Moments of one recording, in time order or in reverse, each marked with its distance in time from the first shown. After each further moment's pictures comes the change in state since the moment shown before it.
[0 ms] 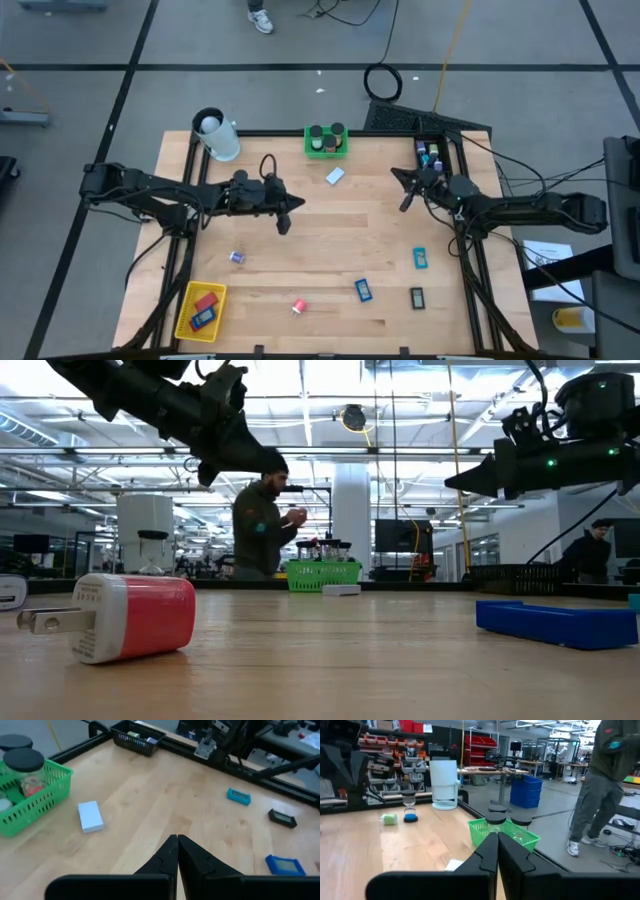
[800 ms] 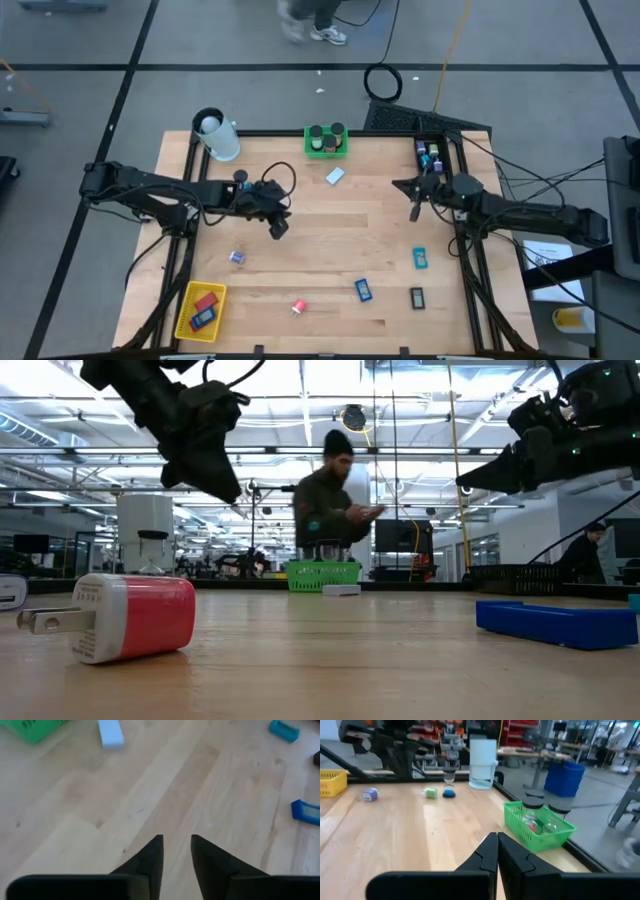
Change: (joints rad) left arm -0.036 0.000 0.163 -0.576 0.001 -0.203; right arm 0.000 -0.327 0.069 -0.531 -0.201 -0.021
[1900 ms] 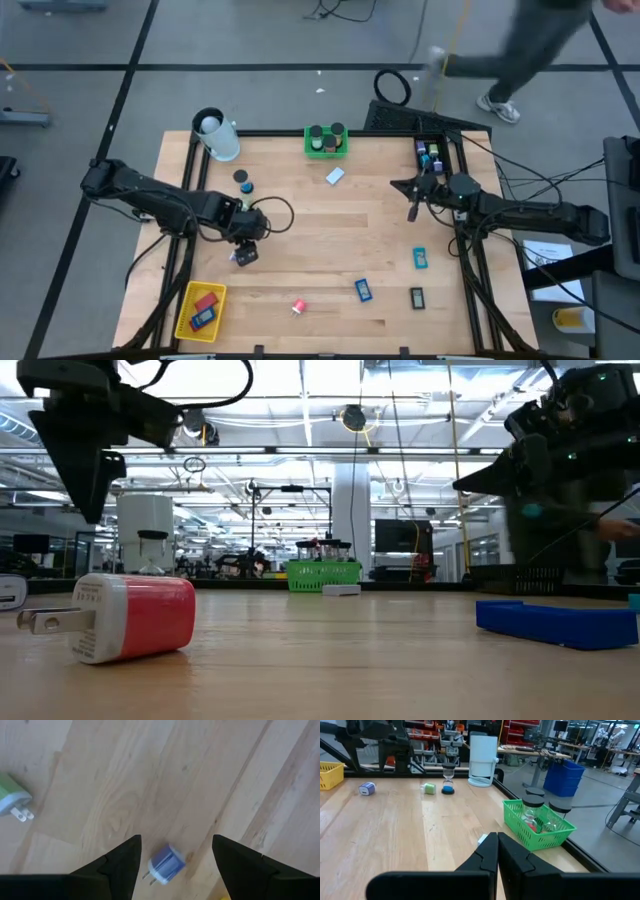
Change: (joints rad) left arm -0.194 0.016 0.095 -0.645 0.256 -0.125; right arm 0.000 0.063 -0.009 0.066 0.003 -0.026
